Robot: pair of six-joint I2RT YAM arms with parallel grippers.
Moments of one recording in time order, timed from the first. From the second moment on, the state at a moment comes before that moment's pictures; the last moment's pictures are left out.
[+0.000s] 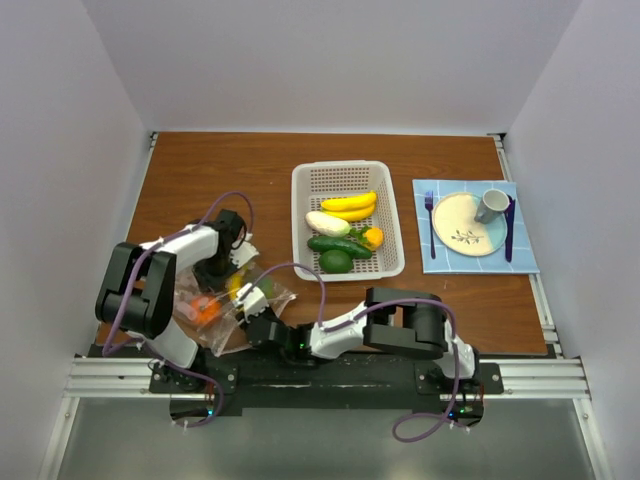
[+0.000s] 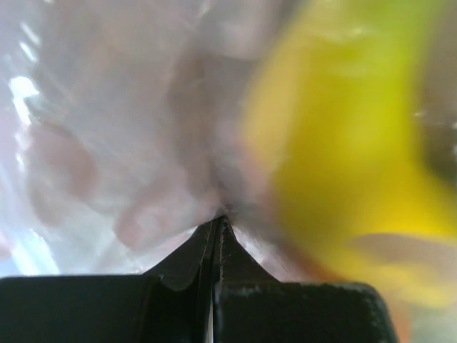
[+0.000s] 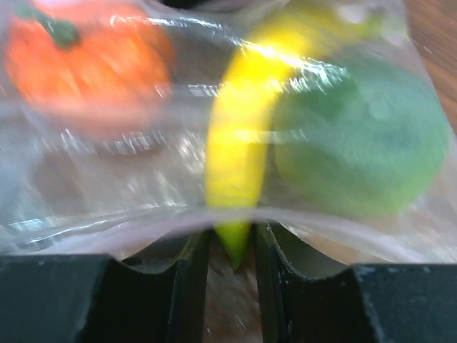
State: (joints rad) left arm -0.24 1.62 0.84 -0.78 -0.25 0.54; right arm 1.45 2.12 1.11 0.50 0.63 0.35
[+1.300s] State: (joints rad) left arm -0.17 1.77 0.96 -0.89 -0.30 0.54; right arm 1.45 1.17 0.69 0.05 0.17 0.27
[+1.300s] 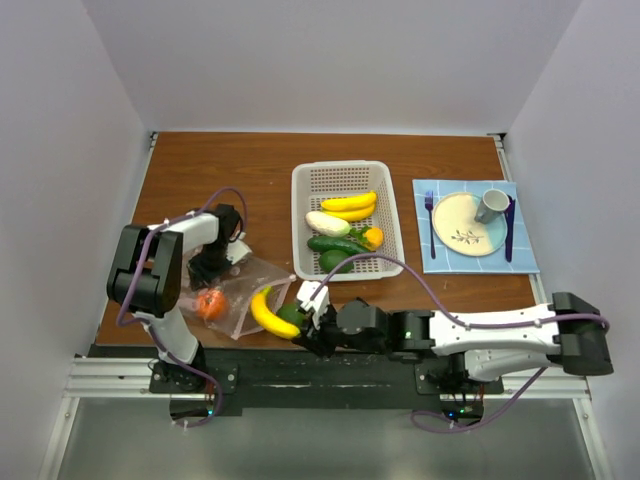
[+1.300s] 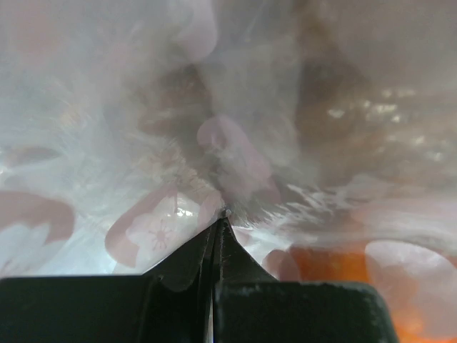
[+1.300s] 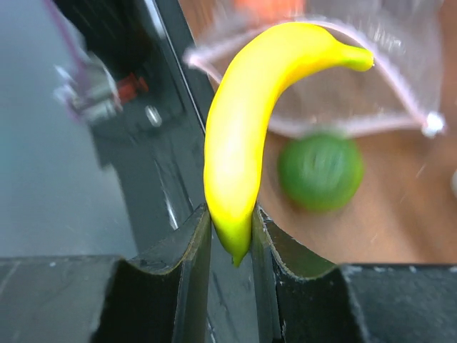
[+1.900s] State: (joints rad) left arm -0.15 1.71 1.21 -0.97 0.05 0.49; right arm 1.02 1.26 0.87 -0.09 0.60 0.22
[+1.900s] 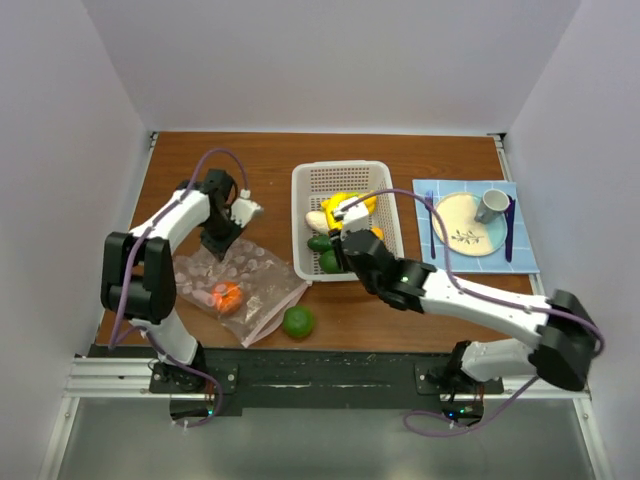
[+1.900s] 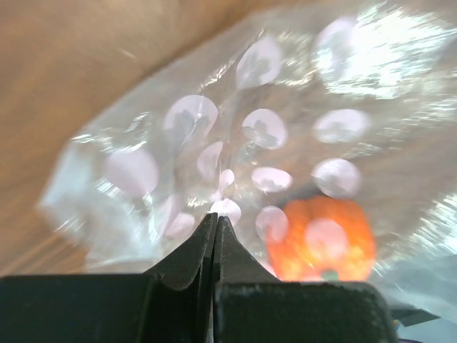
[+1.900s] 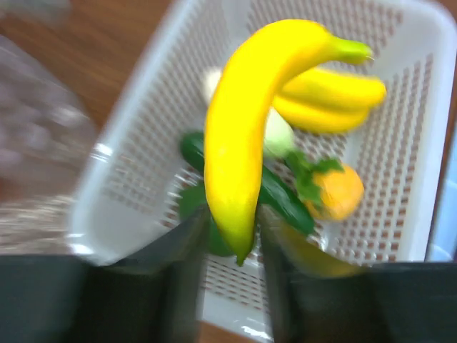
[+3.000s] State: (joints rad) left arm -0.04 1.39 0.90 -0.92 0.06 0.55; right arm 1.39 1.47 0.76 -0.04 0.45 0.25
